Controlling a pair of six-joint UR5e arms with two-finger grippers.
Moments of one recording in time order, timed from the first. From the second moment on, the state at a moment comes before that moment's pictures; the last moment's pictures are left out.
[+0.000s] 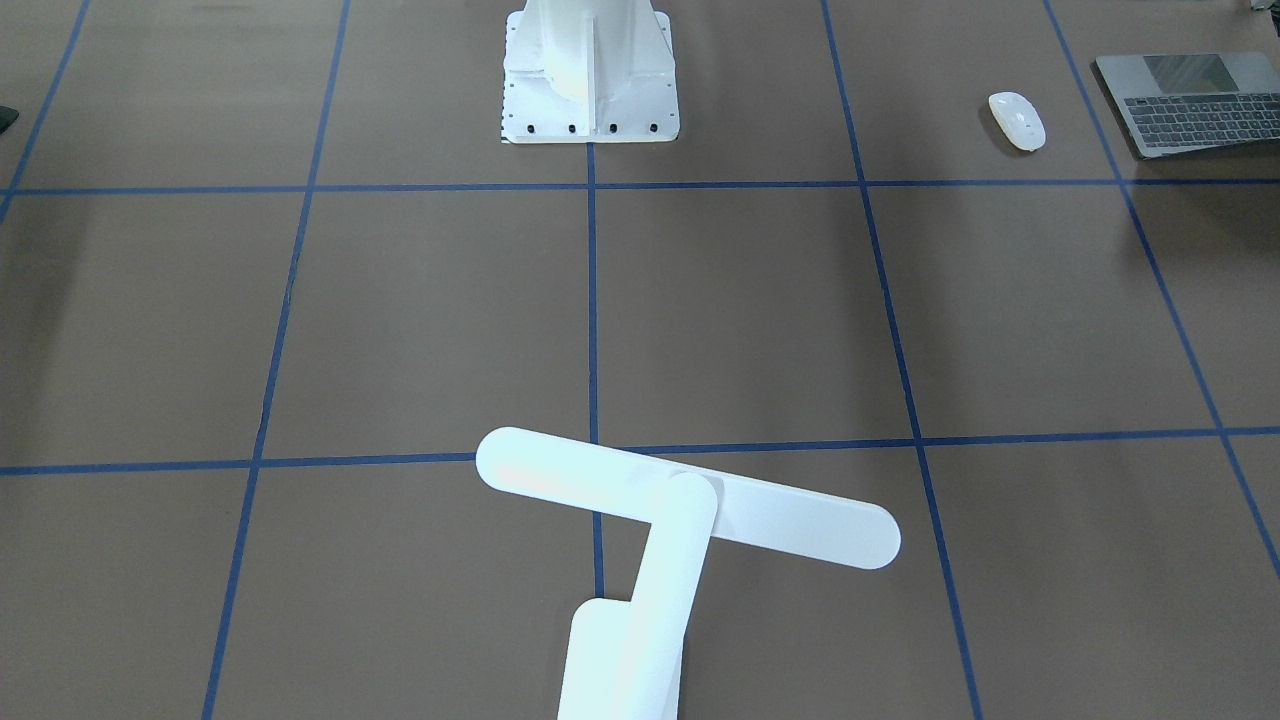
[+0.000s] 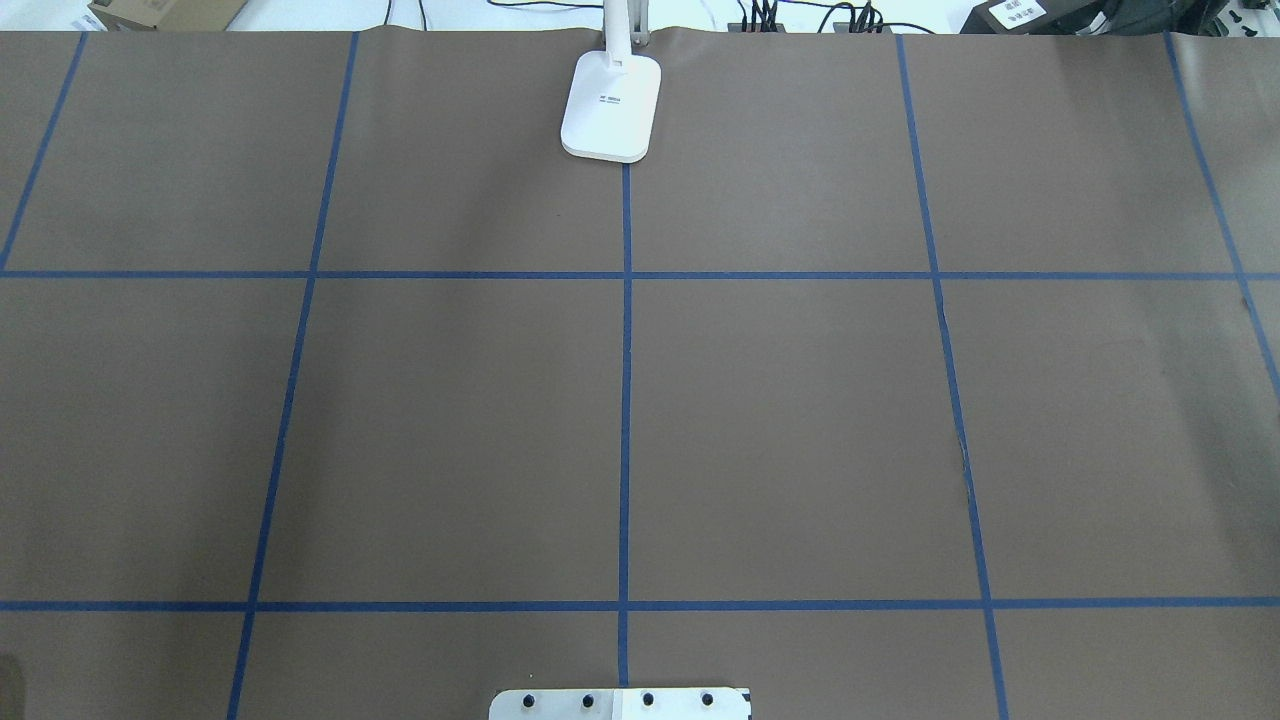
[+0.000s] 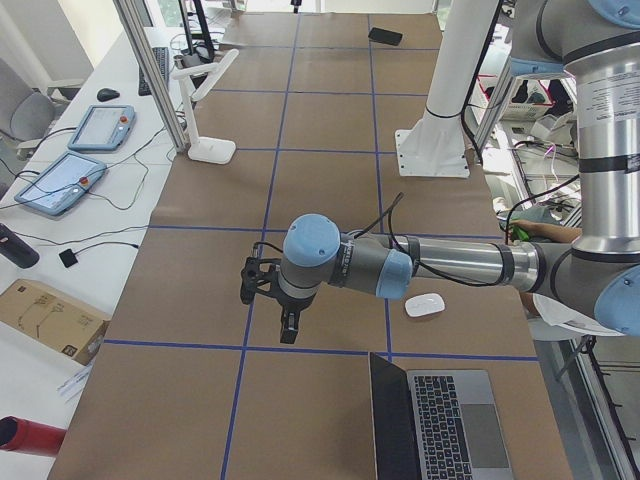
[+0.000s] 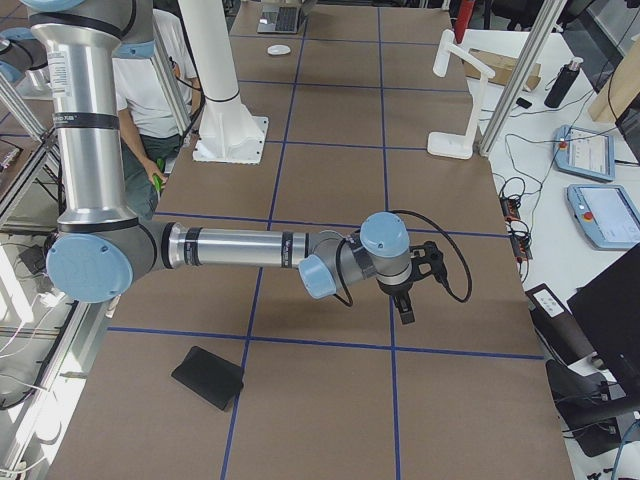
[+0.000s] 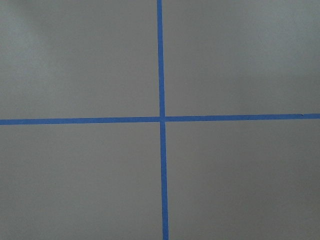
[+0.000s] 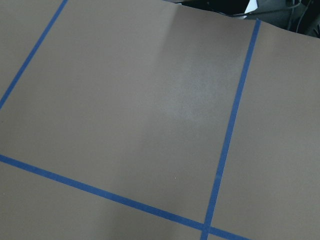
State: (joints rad) left arm -1.65 -1.40 -1.79 -1.76 -2.39 -0.13; right arm 1.49 -1.52 1.52 -1.14 2.34 0.15
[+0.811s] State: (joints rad) left arm -1.70 -1.42 -1.69 -1.75 -2.38 -0.07; right arm 1.44 -1.46 1.51 -1.38 2.31 0.08
